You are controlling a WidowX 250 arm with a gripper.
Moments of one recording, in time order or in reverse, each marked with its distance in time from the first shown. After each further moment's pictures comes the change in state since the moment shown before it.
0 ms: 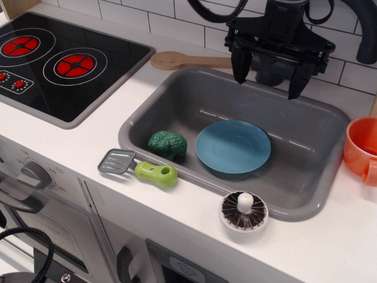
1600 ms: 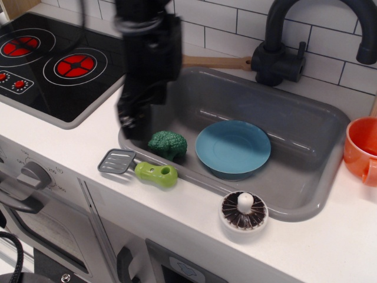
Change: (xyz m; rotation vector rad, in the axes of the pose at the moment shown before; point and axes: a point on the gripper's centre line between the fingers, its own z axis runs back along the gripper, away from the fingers) arm -0.092 0.100 -0.001 -0.123 0.065 -1.359
